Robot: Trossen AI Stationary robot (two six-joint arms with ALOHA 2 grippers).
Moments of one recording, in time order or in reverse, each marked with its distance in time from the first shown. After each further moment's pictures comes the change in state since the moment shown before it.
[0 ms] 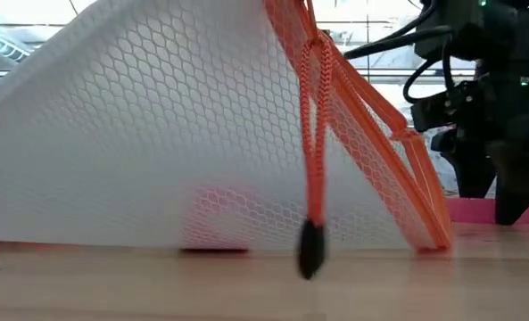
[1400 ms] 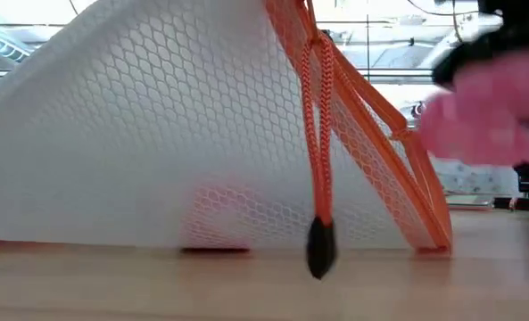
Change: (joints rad) left arm 0.002 0.000 0.000 -0.002 0.000 0.001; right arm 0.222 0.011 0.334 -0.021 -0.240 0.020
